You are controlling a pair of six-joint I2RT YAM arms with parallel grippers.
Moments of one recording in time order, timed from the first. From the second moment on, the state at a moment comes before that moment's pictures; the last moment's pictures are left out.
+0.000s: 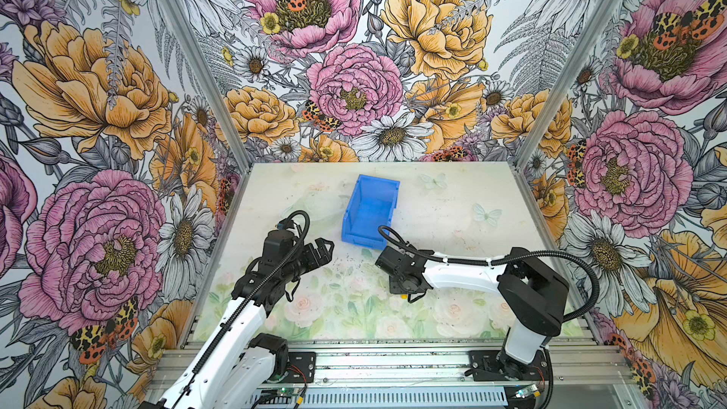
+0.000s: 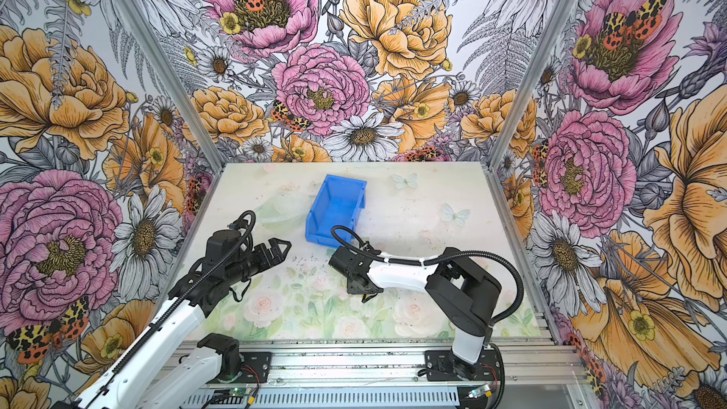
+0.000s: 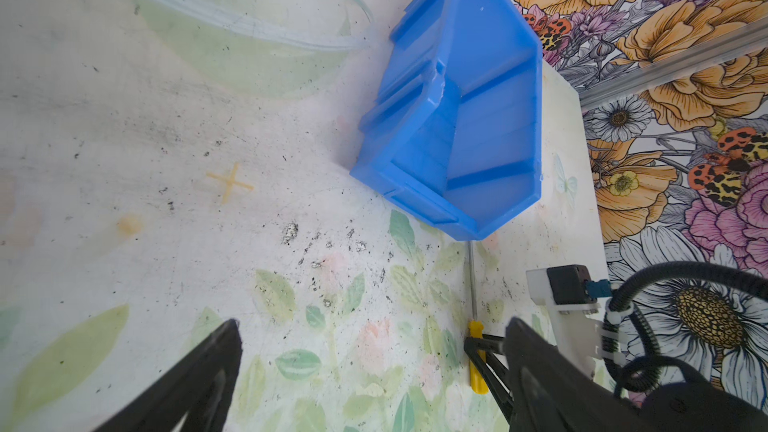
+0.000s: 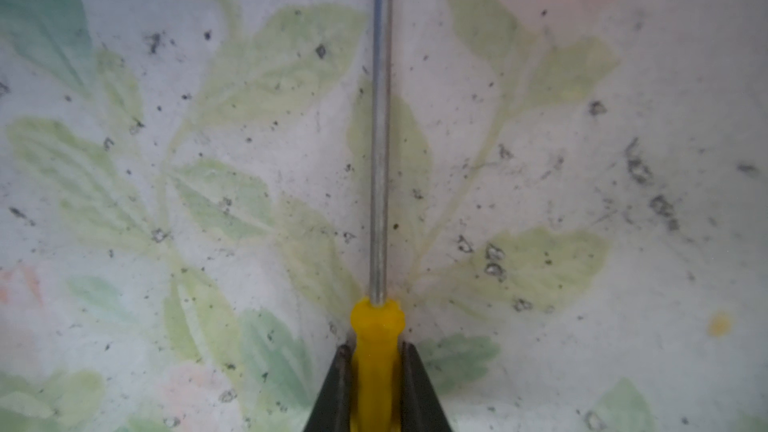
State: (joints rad) left arm -0.26 0.80 0.58 -0.45 0.18 -0.66; right arm 0.96 1.75 1.02 -0.63 0.19 0.93
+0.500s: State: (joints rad) left arm -0.21 0.87 0.60 -0.43 0.17 -0.61; right arm 0.95 1.60 1.02 -0.66 0.19 0.79
